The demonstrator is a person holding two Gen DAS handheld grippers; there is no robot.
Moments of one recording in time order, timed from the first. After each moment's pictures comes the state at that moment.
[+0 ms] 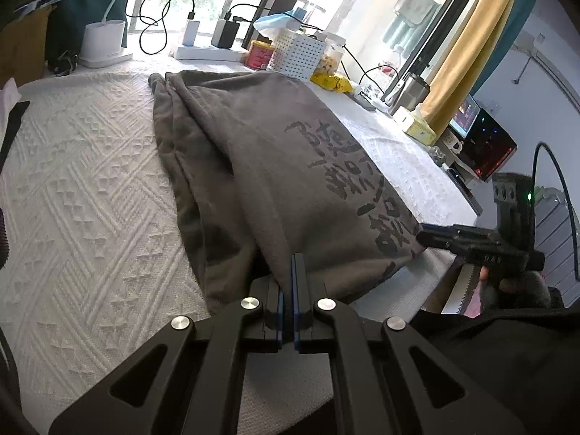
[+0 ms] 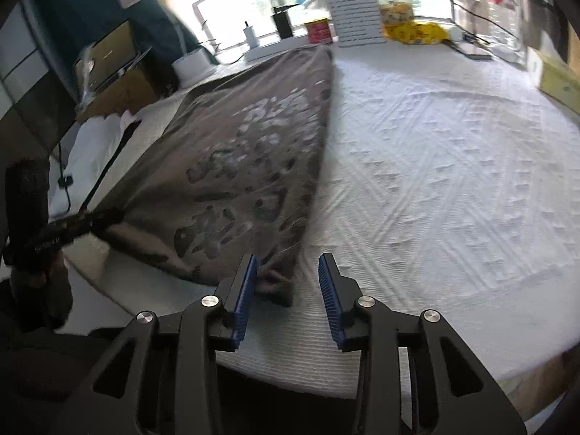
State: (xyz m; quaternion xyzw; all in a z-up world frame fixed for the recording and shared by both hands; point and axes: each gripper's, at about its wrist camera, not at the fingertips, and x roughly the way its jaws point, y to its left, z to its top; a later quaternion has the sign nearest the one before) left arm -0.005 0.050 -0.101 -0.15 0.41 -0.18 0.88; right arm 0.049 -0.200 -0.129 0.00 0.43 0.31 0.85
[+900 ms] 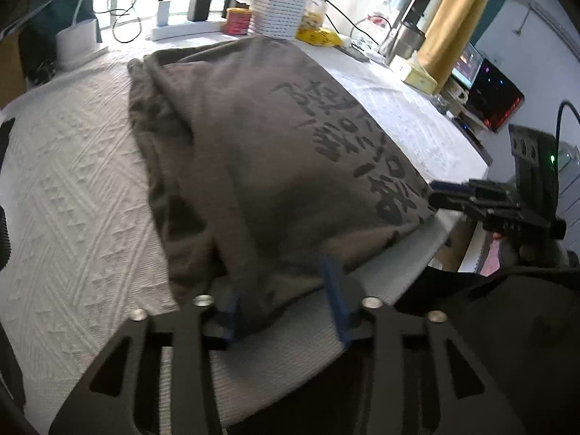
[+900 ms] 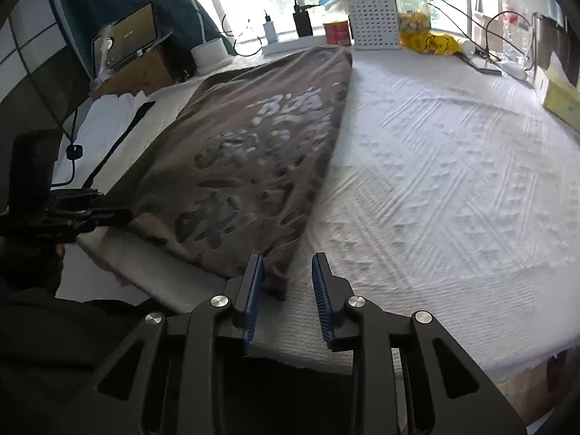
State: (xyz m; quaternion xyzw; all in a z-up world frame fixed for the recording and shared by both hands) left arm -0.006 0.018 -0.102 -0.07 0.47 -0.18 0.86; right arm 0.036 -0.209 -0.124 -0.02 0.41 0.32 0.85
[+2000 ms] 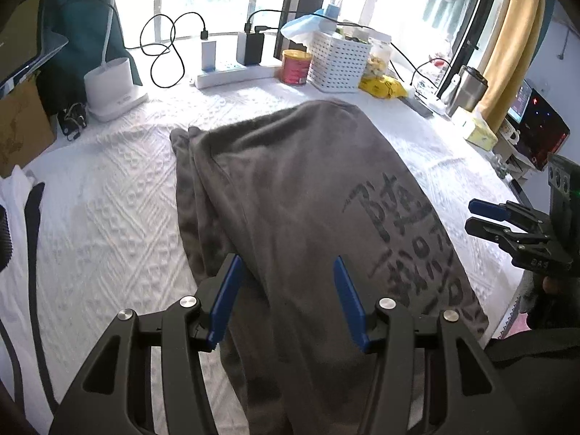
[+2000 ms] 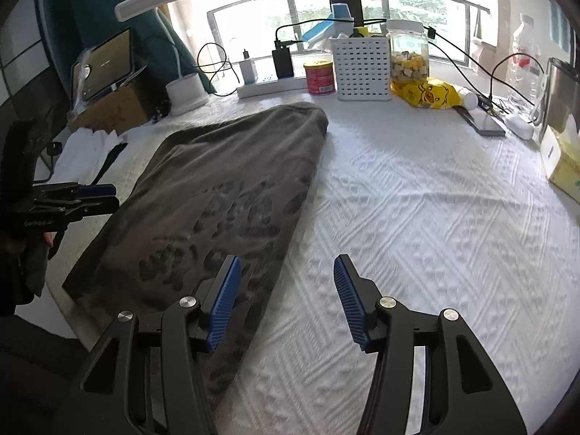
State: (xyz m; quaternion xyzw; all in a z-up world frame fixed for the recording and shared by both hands) left arm 0.090 0.045 -0.064 -0.07 0.44 -0.08 0.89; right arm 0.135 -0.197 -0.092 -0.03 0.38 0.31 0.87
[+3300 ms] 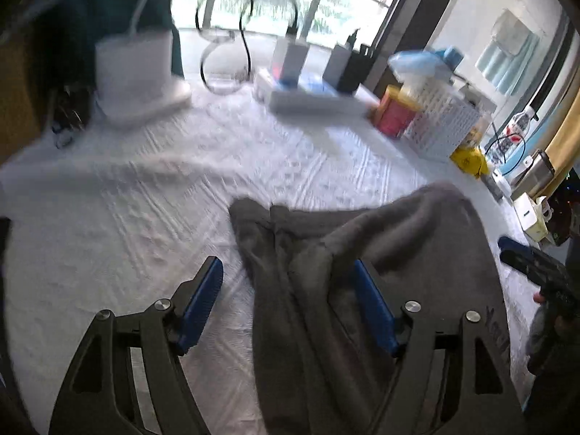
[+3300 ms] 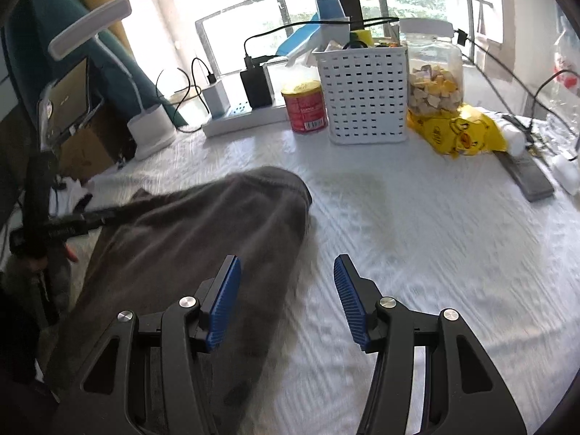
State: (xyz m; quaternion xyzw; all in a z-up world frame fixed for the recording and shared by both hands) left arm 0.211 0.124 -0.105 -0.15 0.43 -0.02 0.89; right arm 0.281 -0.152 -0.095 0.00 0.38 0.32 0.87
